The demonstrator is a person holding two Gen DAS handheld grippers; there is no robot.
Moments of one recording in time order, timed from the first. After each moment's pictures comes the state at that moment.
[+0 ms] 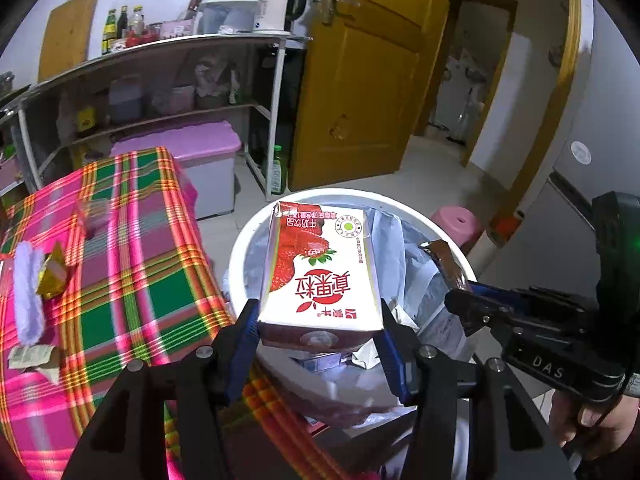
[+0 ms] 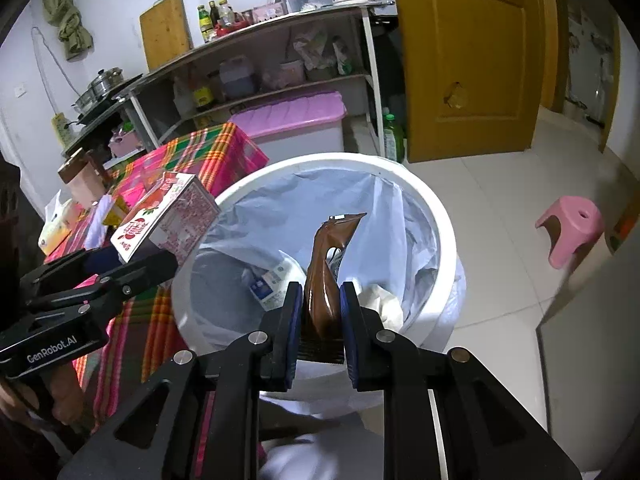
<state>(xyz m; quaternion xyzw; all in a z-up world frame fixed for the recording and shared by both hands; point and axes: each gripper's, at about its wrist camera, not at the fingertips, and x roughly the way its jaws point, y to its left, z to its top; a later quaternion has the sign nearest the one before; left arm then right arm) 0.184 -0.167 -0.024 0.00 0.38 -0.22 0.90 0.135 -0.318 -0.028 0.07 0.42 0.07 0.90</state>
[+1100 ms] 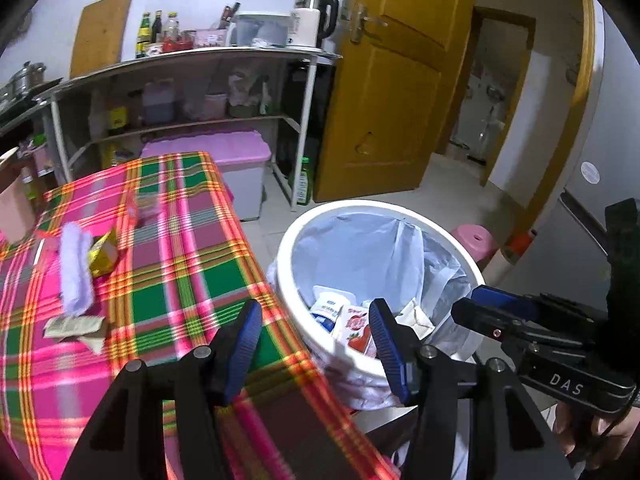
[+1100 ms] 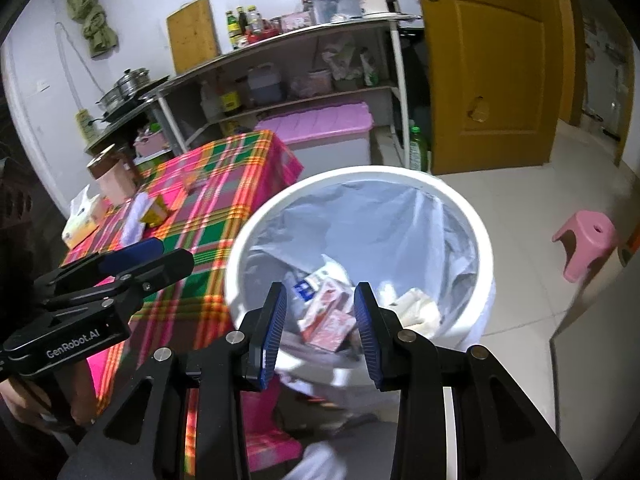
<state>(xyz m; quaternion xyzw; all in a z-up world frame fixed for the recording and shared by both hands) 0.148 -0.126 -0.004 -0.02 0.36 -0.17 0.92 0.113 -0.285 -0.007 0.07 0.40 0.11 0.91</state>
